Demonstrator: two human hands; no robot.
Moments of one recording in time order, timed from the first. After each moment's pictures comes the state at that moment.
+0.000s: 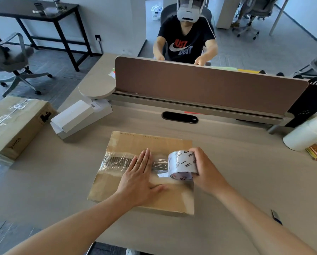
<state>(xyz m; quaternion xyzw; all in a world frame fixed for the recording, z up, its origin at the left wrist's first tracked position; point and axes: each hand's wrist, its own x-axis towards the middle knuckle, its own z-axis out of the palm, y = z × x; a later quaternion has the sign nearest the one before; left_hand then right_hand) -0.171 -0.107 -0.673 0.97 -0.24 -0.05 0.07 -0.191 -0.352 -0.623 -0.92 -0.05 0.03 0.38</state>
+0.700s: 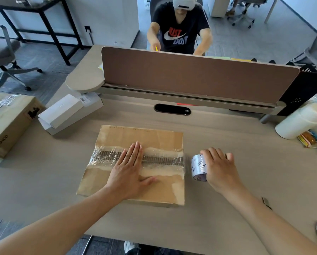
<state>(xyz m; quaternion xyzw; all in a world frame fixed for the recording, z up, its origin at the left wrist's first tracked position) -0.171 -0.108 -0.673 0.97 -0.24 -0.04 0.04 -0.220 -0.415 -0.648 -1.00 -0.03 -0.04 -0.03</state>
